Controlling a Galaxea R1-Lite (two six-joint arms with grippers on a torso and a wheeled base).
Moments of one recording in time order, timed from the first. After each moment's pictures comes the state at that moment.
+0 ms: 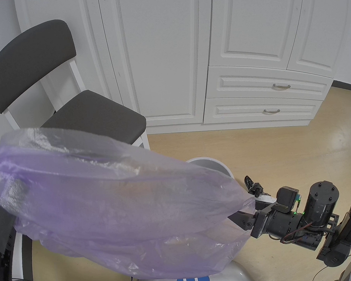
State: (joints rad) left arm -1.02 0.95 -0.22 -1.20 -0.05 -0.20; right arm 0.67 1.86 -0.17 -1.55 0.03 0.47
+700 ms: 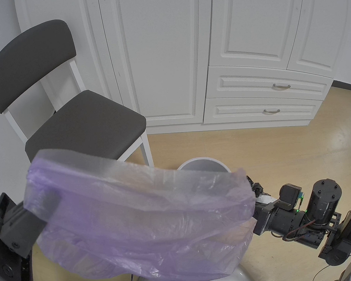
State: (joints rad) left arm -1.01 0.99 -0.21 -1.18 -0.04 -0.21; right arm 0.66 1.84 -0.17 -1.55 0.03 0.46
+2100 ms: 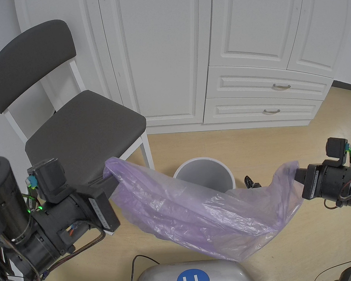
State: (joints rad) left arm -0.92 1.30 -0.55 -0.60 0.44 -0.35; right arm 0.65 1.25 -0.66 -0.23 -0.22 0.42
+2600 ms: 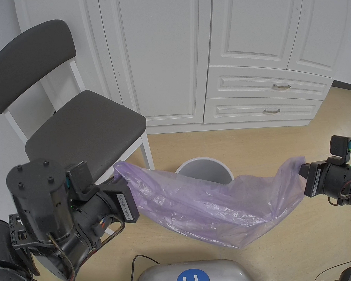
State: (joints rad) left arm -0.91 1.45 -0.59 -0.61 0.60 -0.35; right arm 0.66 1.23 -0.66 -0.23 -0.35 0.34
